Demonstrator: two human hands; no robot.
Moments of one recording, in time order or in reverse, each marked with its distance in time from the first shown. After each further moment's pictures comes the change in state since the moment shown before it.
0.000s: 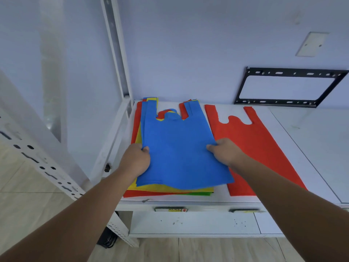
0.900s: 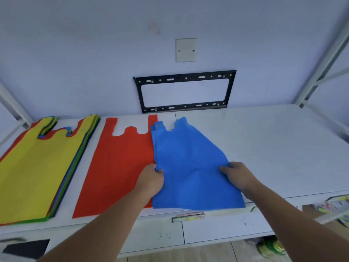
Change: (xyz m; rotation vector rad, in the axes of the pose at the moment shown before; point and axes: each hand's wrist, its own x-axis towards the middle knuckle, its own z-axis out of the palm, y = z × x) left_hand -0.106 0.263 0.390 -0.030 -0.173 0.034; right_hand 0.012 0.330 -0.360 0.251 0.106 0.142
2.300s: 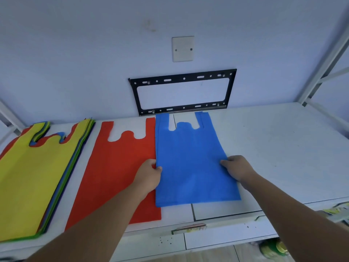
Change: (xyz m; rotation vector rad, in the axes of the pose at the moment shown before) left_hand 0.043 0.005 -0.006 -0.050 -0.013 -0.014; right_hand 0.066 -0.002 -0.002 0.004 0.095 0.033
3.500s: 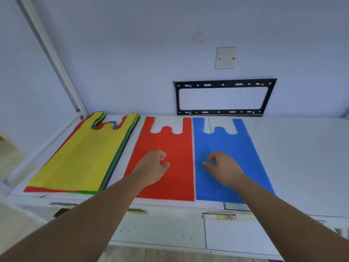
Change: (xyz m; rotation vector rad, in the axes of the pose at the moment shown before) left_hand -0.067 -0.032 -0.110 0.434 0.100 0.221; right_hand -0.088 -0.061 0.106 -0.575 -0.115 -0.569
